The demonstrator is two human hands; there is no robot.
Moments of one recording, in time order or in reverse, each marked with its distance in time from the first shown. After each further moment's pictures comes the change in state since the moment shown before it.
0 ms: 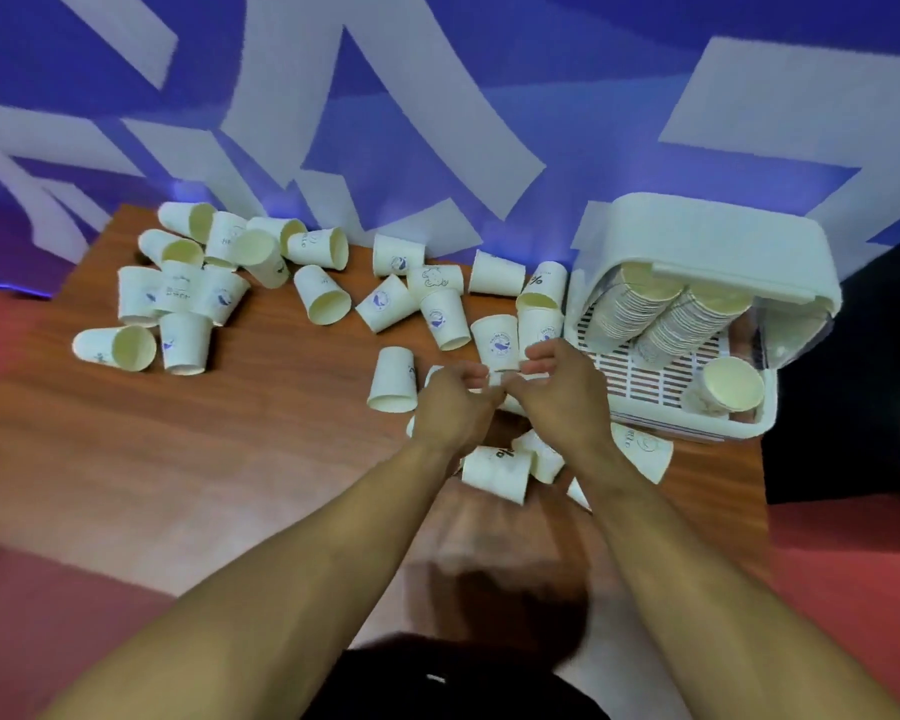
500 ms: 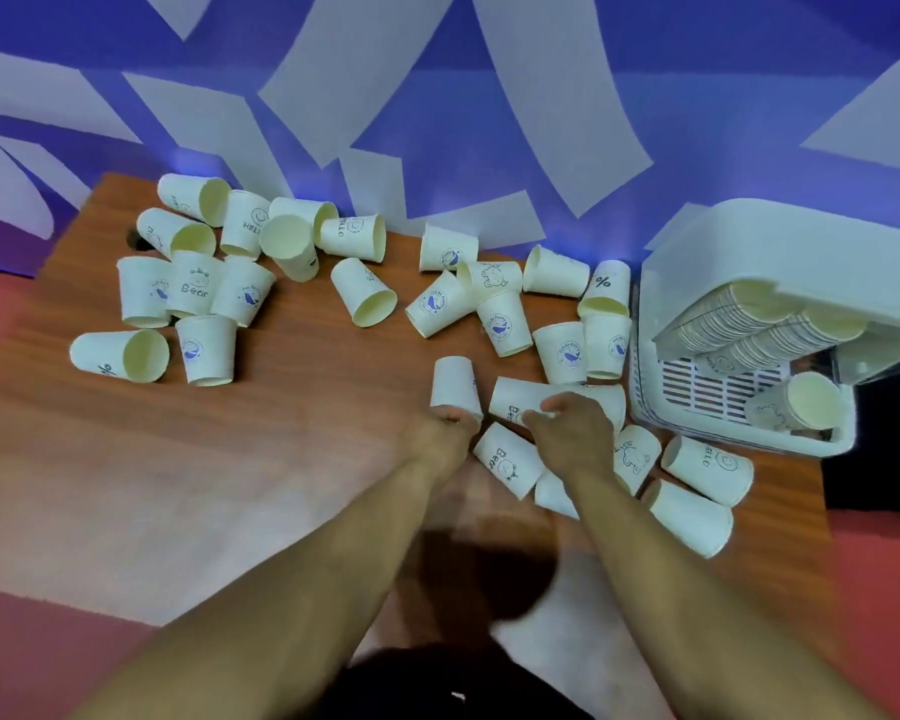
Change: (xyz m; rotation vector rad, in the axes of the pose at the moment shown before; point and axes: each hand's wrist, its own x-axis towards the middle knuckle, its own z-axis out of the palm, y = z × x) left_hand 0.061 -0.074 -0.097 -0.097 -0.090 -0.312; right_hand 0.009 -0.022 0.112 -0.210 -0.031 0.318
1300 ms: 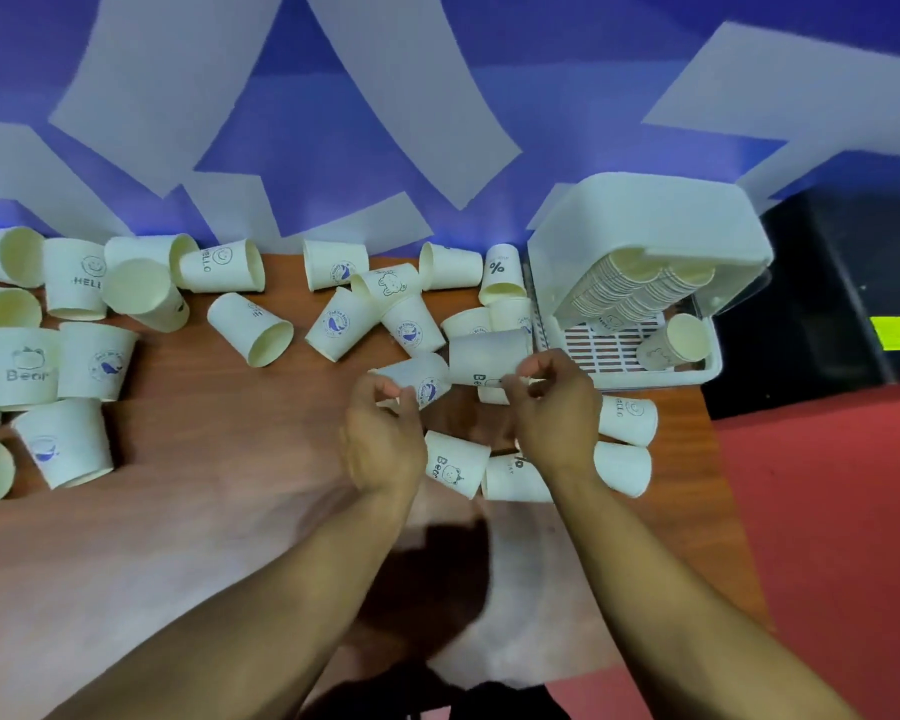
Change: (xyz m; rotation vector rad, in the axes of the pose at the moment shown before) left_hand 0.006 0.023 0.012 0.070 0.235 0.392; right_hand -0.019 -0.010 -0.036 0.185 0.467 -0.119
